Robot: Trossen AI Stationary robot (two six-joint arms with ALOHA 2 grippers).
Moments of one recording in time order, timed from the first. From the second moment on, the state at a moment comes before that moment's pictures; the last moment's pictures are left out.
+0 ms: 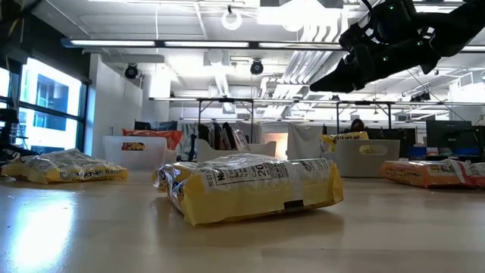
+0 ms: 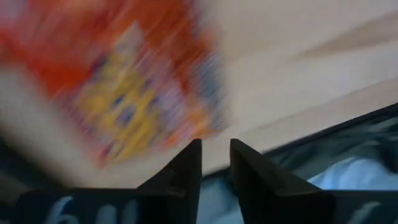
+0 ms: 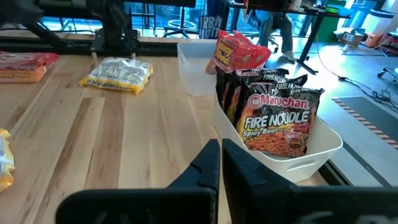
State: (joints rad) left arm -0.79 1.28 0.75 -0.61 0.16 -2.11; right arm -0.44 1.02 0.41 0.35 -0.18 -0.19
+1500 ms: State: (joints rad) left arm -0.98 1.30 0.56 -0.46 -0.06 -2.09; right arm -0.44 1.02 0.41 0.36 -0.18 -0.18
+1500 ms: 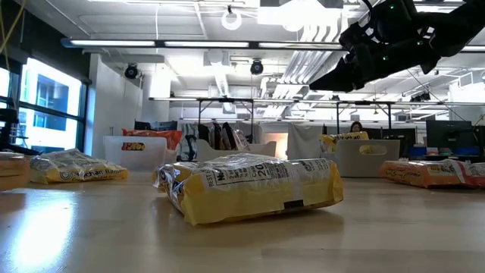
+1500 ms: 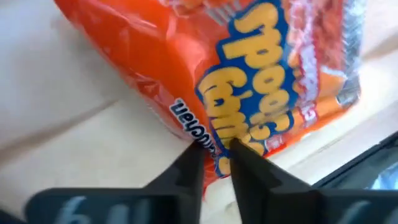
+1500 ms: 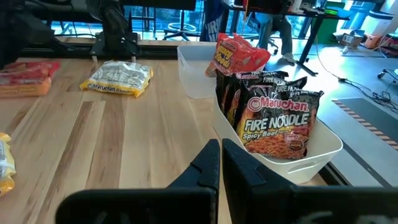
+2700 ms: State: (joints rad) left arm -0.40 1.15 0.56 -0.15 -0.47 -0.73; right arm -0.28 1.52 0.65 0.45 -0.47 0.18
